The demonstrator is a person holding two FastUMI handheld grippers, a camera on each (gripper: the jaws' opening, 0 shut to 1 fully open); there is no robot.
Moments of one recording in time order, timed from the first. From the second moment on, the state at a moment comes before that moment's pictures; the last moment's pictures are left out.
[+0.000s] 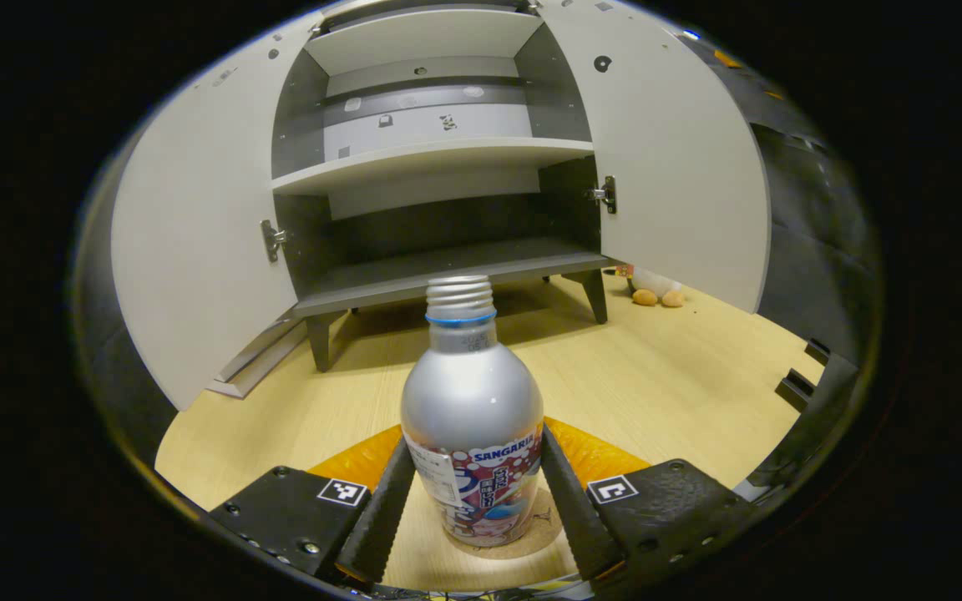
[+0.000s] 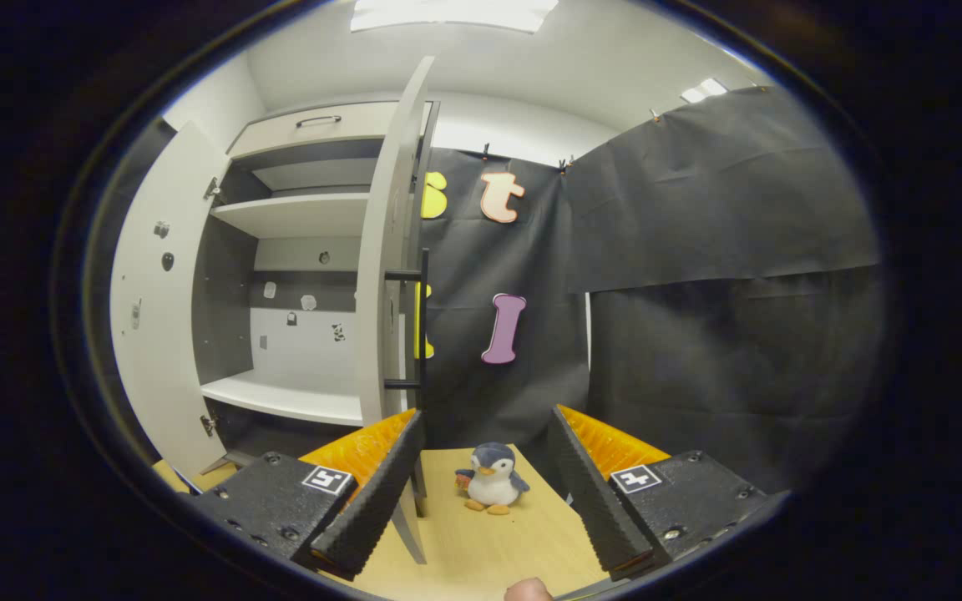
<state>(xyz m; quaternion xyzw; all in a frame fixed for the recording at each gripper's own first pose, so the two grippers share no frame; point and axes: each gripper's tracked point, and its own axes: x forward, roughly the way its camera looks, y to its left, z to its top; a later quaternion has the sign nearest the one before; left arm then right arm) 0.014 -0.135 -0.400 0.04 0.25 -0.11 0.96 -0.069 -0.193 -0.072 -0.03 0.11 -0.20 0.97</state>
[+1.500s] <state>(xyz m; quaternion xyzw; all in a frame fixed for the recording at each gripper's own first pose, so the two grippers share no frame) -0.003 -0.100 -0.233 0.05 0.17 -0.07 0.98 -0.014 -0.273 -0.051 -0.02 0.09 -0.21 0.97</state>
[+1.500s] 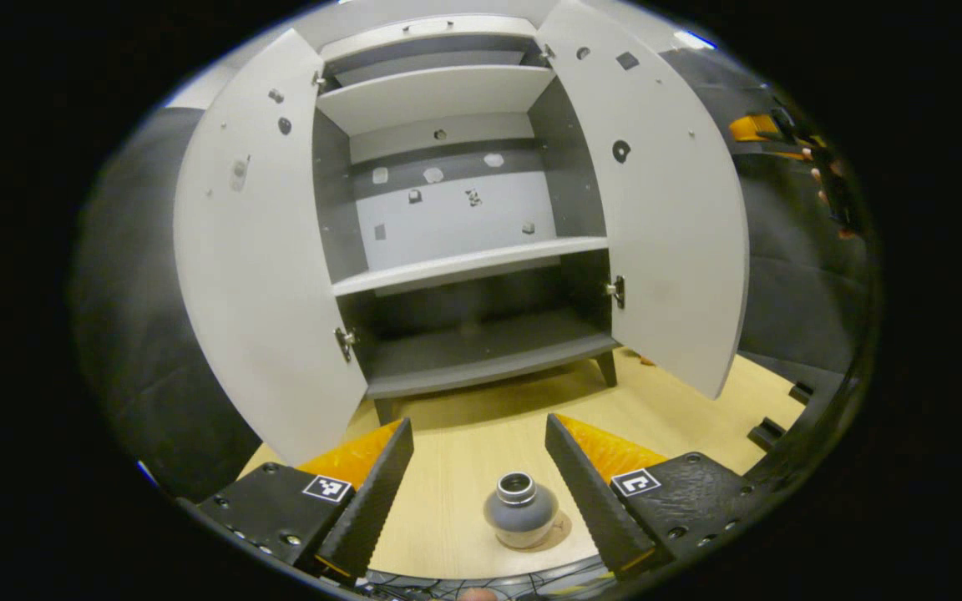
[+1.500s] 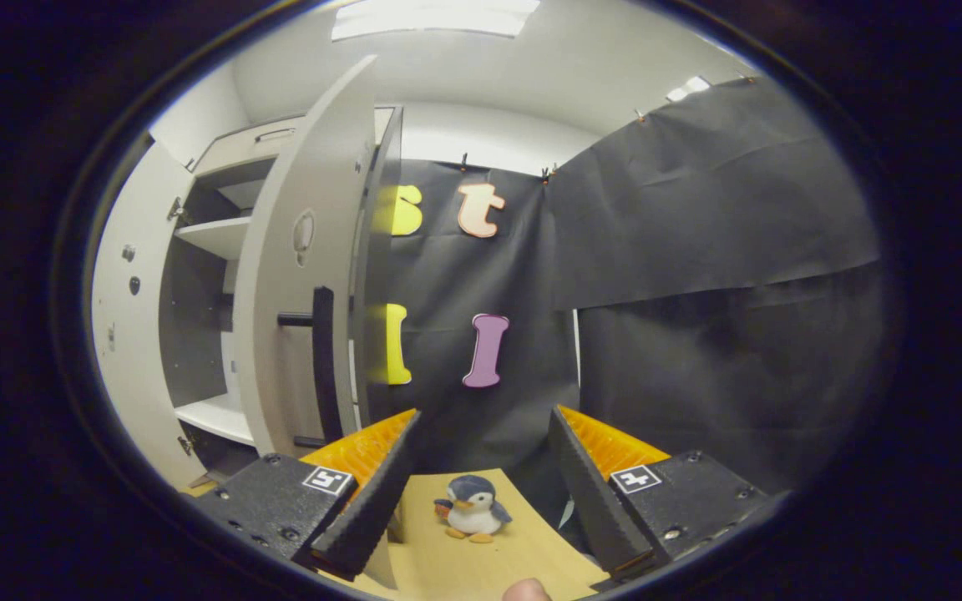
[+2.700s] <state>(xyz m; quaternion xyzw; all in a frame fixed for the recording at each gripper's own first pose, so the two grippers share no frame) -0.014 0.021 -0.105 -0.03 0.14 0.09 0.99 0.052 -0.228 -0.043 0.00 0.15 -0.10 0.98</state>
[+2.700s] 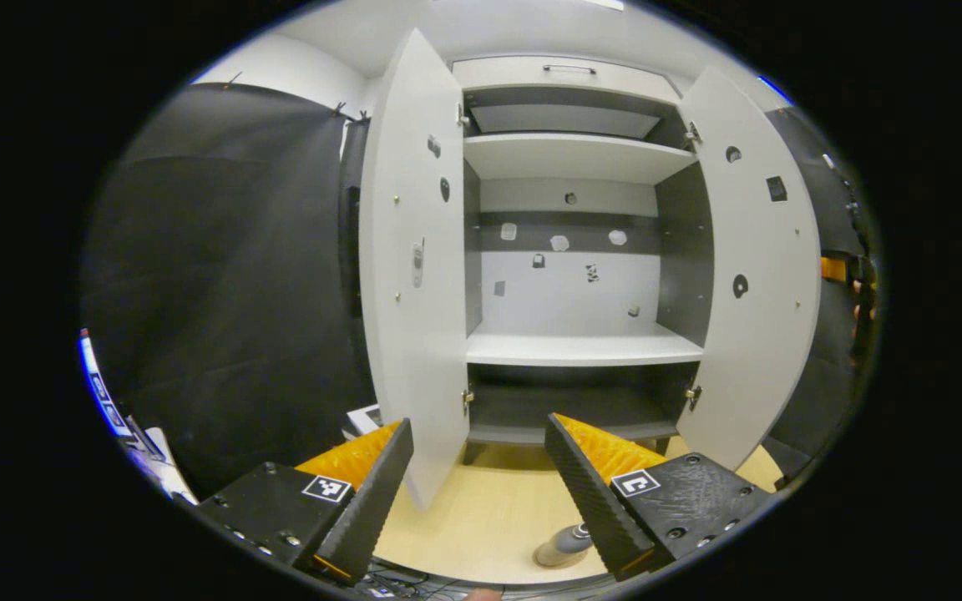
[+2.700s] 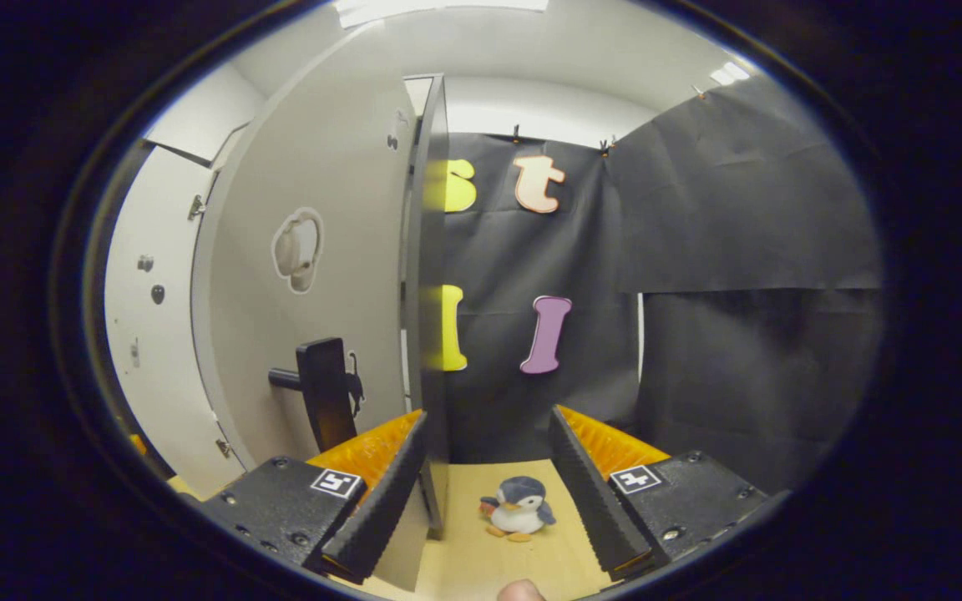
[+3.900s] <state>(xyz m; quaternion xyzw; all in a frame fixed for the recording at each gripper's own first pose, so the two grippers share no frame) -0.008 0.180 -0.066 -0.01 0.12 0.20 0.97 0.091 -0.081 -0.064 0.06 0.19 -0.01 0.98</state>
